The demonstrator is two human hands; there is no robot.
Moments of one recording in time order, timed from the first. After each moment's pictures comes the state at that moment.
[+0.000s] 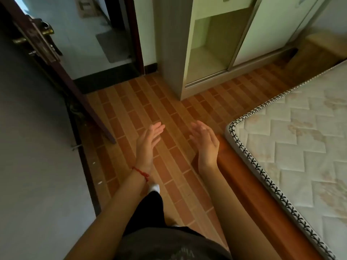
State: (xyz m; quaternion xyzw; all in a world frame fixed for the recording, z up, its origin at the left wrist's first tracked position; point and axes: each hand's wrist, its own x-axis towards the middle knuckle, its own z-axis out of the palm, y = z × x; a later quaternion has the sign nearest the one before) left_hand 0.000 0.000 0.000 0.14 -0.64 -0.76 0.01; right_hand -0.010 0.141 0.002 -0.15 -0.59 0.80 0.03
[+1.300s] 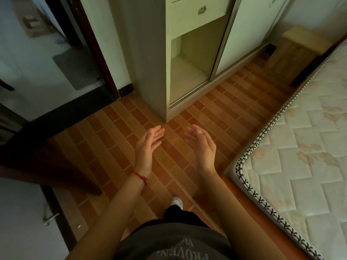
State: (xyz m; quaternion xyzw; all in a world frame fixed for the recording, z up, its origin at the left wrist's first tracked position) left_hand -0.346 -0.010 -0.004 0.09 -0.65 -0.75 -0.07; right_hand -0.324 0.128 -0.005 -0.19 -0.57 0.79 0.09
